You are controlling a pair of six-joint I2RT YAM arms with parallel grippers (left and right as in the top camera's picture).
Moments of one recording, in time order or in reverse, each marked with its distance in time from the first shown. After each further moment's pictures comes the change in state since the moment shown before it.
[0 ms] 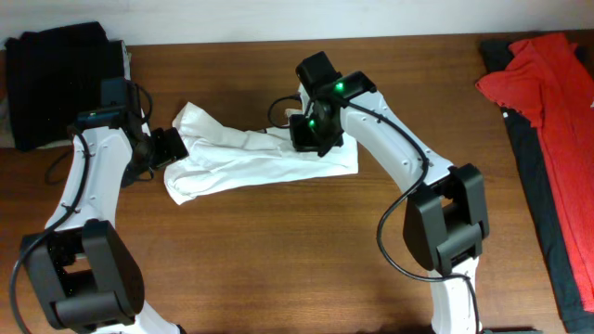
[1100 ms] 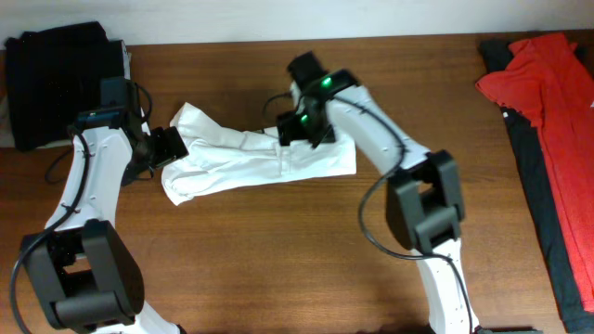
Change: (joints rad) left arm 0.000 0.000 0.000 0.011 0.000 0.000; right arm -0.023 0.173 0.168 -0.018 0.048 -0.039
